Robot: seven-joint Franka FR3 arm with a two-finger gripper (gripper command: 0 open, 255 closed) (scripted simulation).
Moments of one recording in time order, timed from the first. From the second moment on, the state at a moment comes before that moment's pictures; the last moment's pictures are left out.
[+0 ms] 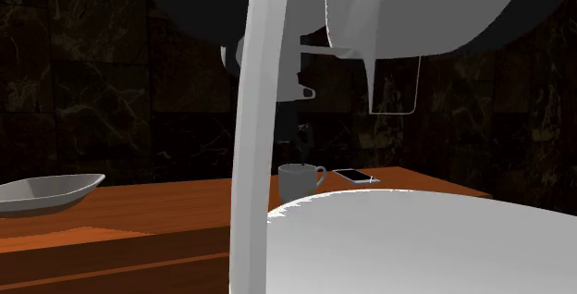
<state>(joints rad) 0.12 0.05 0.30 -1.62 -0.07 1.70 0.33</state>
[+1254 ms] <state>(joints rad) 0.14 0.12 0.32 -1.65 -0.10 1.79 0.36</state>
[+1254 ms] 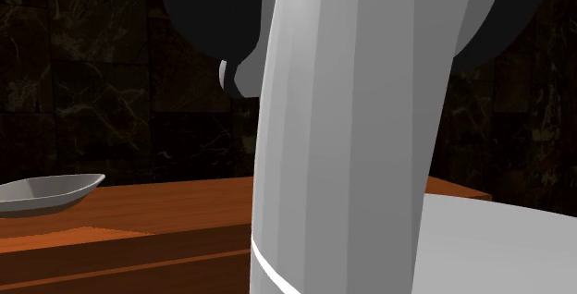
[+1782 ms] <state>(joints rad) 0.14 0.13 0.32 -1.56 -0.10 1.71 0.36</state>
